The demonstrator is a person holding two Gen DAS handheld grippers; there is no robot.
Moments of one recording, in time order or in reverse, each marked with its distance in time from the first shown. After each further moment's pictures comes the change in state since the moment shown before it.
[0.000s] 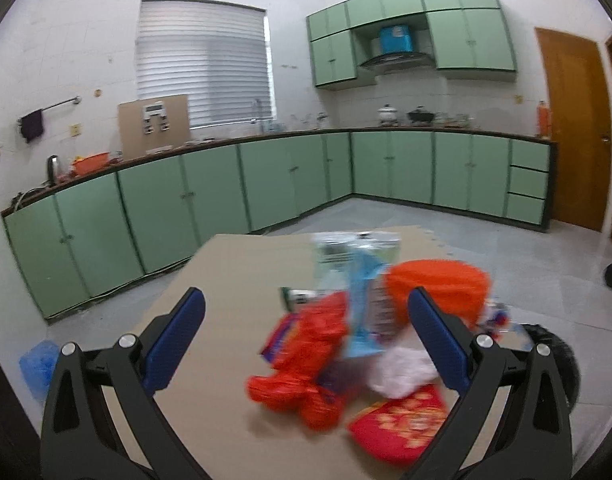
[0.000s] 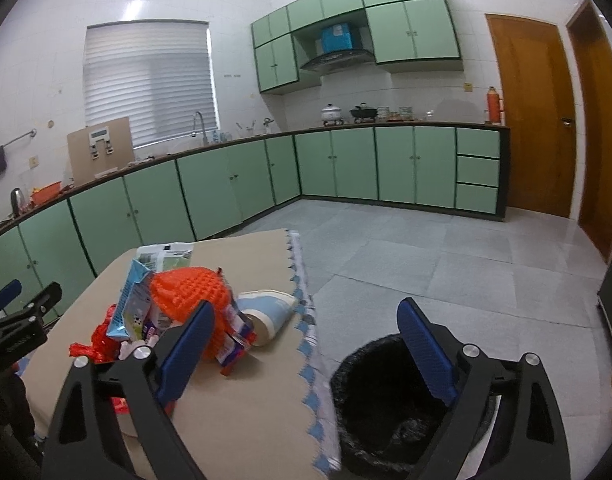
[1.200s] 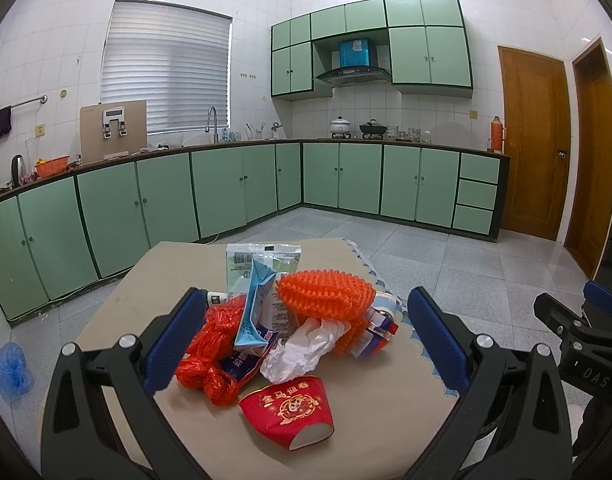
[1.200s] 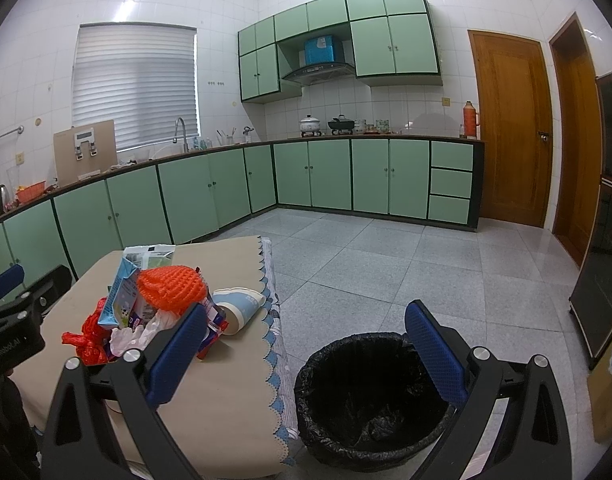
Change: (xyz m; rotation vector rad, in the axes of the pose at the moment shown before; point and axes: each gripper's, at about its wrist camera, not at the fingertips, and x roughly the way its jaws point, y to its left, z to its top) left arm -0.063 -0.065 0.008 -0.009 -0.042 -0.200; right arm -0.059 -0.021 -0.007 -0.014 -0.039 -0.109
